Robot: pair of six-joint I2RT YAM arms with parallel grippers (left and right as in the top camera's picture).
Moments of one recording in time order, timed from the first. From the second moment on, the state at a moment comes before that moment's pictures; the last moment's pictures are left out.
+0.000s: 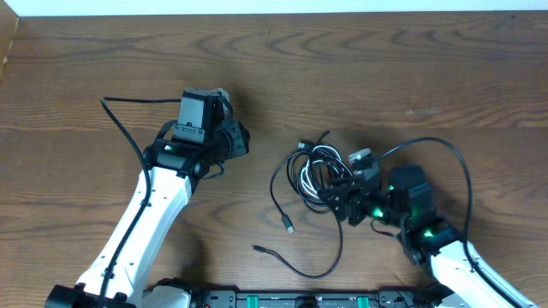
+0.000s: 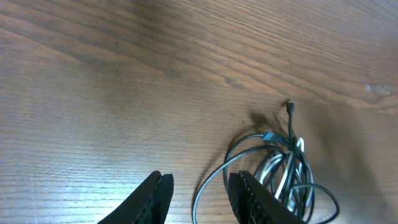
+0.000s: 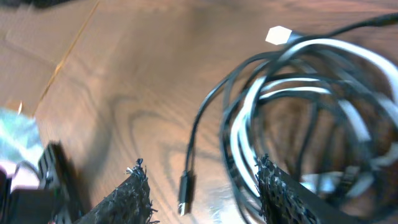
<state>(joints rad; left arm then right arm) -0.25 1.36 0.99 -0.59 0.20 -0.49 0.45 1.09 0.33 0.17 -0.56 0.36</state>
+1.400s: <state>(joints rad) -0.25 1.36 0.99 -0.60 0.17 -0.51 0.88 1.43 0.69 -0.27 0.21 0.16</state>
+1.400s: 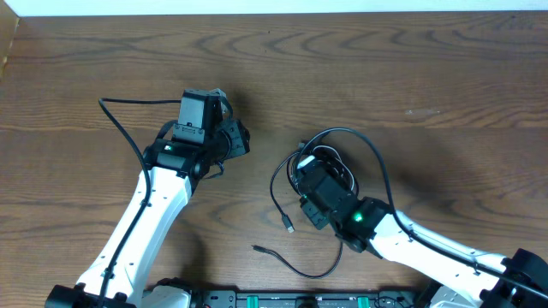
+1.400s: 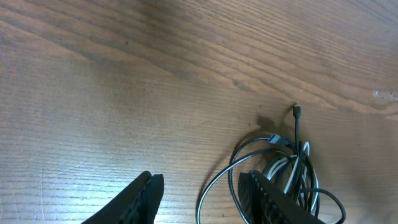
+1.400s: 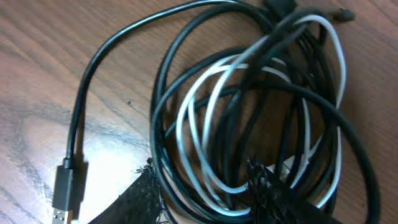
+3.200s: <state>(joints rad) -0.25 1.36 0.99 -0.62 0.17 -0.51 0.79 1.62 0.69 -0.13 0.14 0.10</state>
